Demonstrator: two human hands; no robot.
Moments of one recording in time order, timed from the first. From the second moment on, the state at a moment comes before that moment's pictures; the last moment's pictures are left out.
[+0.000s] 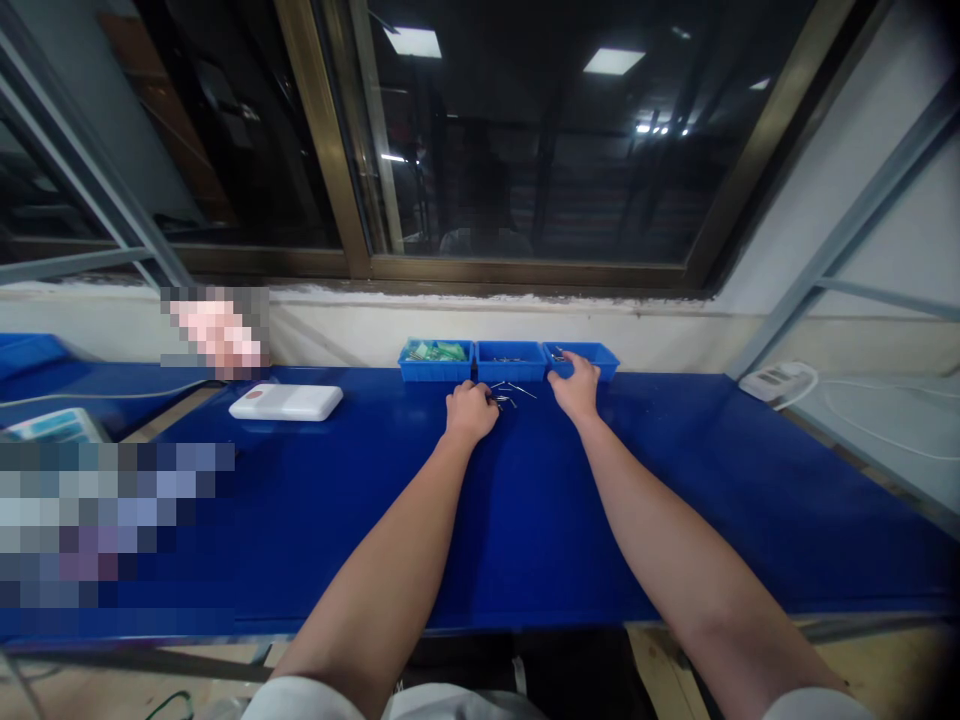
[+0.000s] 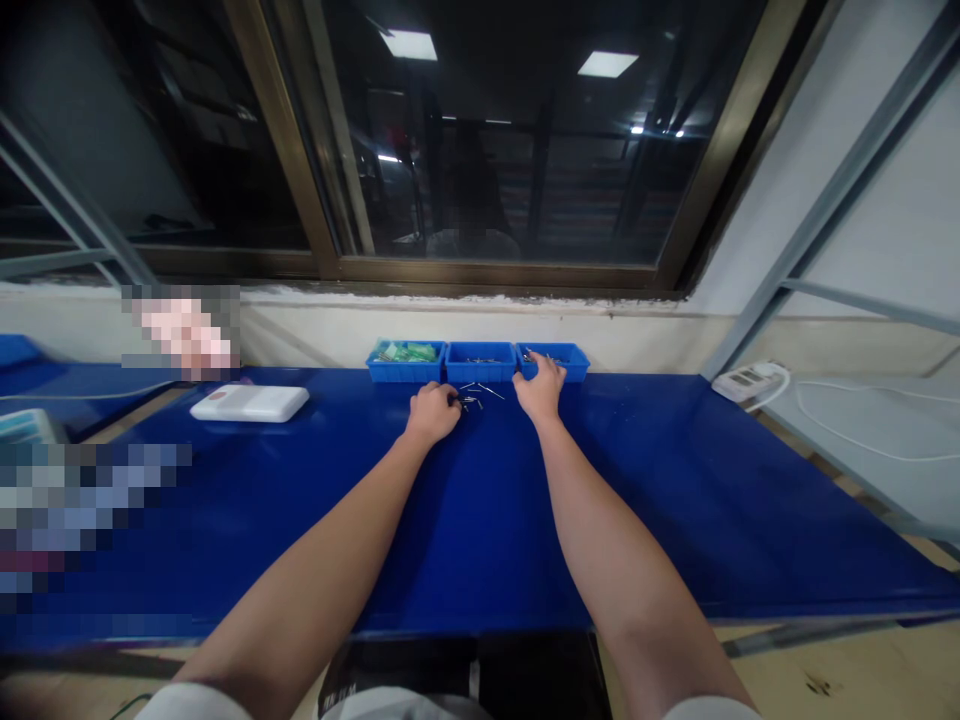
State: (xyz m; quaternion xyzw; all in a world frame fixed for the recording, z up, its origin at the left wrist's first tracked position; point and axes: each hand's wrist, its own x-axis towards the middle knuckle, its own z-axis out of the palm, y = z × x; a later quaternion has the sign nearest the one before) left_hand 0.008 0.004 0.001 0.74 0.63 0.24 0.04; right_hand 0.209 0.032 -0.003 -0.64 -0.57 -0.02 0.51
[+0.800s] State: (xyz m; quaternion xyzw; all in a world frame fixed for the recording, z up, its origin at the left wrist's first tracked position) left_hand 0.009 0.004 -0.001 0.75 0.61 0.23 0.02; right_hand 0.181 0.024 -0.005 -0.51 -0.74 0.05 0.44
